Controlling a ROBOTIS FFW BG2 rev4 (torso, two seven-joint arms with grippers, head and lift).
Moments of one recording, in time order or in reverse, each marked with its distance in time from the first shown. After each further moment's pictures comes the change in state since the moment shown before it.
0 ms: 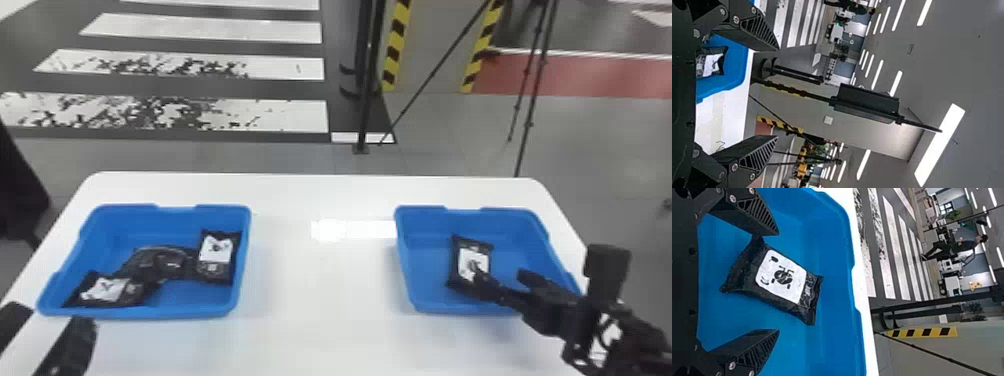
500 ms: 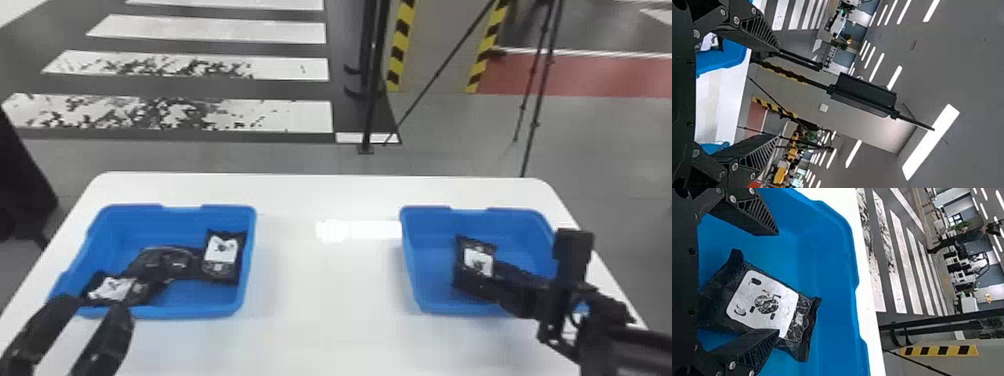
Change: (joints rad) left arm -0.059 0.050 -0.089 0.059 0.064 -0.012 -0.007; right arm -0.117 -0.018 0.073 0.143 0.001 0.027 0.007
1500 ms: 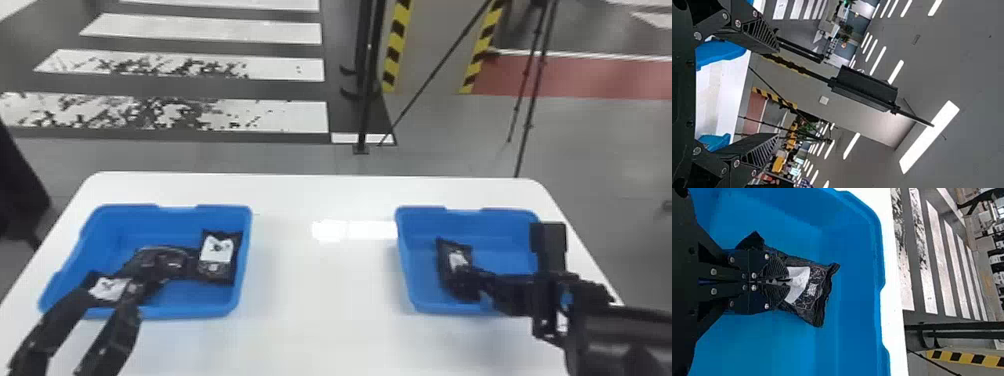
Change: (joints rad) left arm -0.064 0.016 -0.025 0.066 0.025 0.011 -0.041; right arm -0.045 -0.011 0.038 -0.011 0.187 0.175 0.032
